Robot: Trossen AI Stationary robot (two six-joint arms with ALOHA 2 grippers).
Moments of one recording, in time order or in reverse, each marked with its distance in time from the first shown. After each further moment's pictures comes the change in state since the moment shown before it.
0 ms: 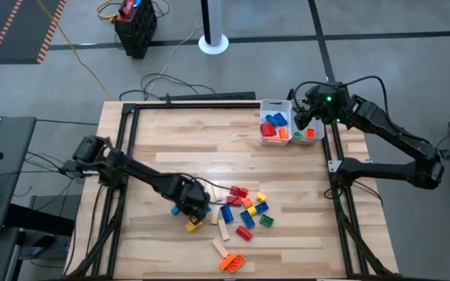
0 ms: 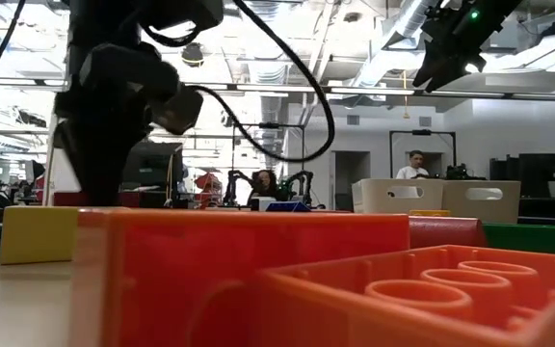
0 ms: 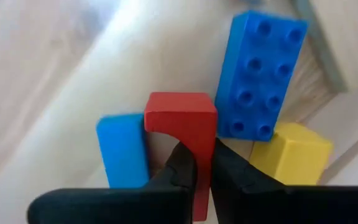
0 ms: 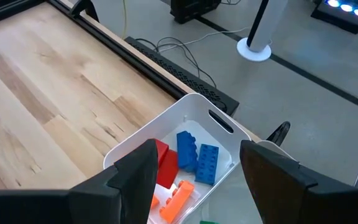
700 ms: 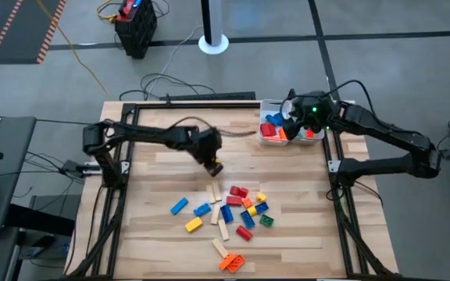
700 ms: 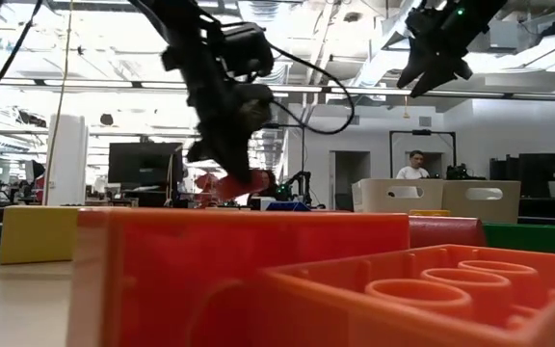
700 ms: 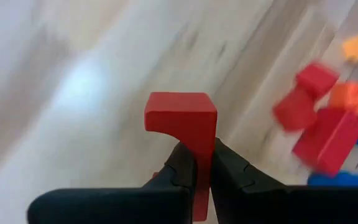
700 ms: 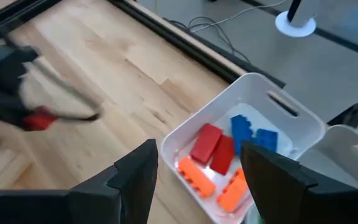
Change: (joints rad) left arm 0.514 0.025 0.104 0.208 0.116 0.568; right arm 0.191 0.081 0.000 0.001 -0.002 0.210
